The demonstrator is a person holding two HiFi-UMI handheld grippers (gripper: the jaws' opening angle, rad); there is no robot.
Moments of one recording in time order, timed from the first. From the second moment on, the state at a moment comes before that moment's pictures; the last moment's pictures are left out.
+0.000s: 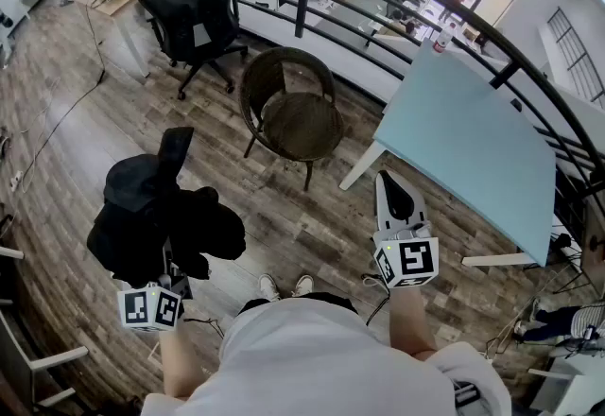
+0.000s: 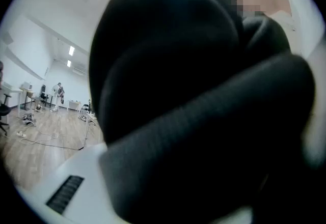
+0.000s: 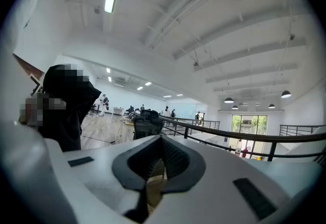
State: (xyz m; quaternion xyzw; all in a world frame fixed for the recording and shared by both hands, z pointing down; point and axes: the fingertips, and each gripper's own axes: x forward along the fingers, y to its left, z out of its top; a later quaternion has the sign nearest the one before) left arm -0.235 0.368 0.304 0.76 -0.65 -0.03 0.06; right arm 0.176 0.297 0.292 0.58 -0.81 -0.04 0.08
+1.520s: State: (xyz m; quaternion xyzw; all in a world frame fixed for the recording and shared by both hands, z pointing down) left arm -0.194 0.324 0.333 0.75 -0.66 -0.02 0.08; right arm 0.215 0.241 0.351 0.54 -0.84 0.05 0.06
